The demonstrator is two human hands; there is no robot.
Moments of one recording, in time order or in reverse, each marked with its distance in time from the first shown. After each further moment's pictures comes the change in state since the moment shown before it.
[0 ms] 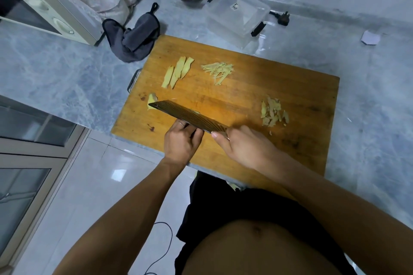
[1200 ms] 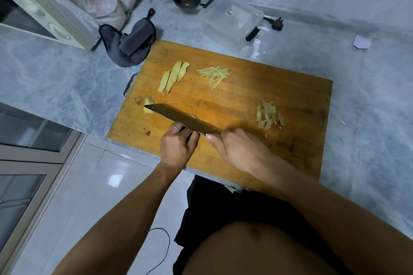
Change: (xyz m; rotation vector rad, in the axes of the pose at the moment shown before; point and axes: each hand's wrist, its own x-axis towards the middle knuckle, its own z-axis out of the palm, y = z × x) left_hand 0.001 0.004 -0.002 -0.012 0.046 0.032; right_hand -0.003 -0.004 0.000 -0.008 0.039 -0.007
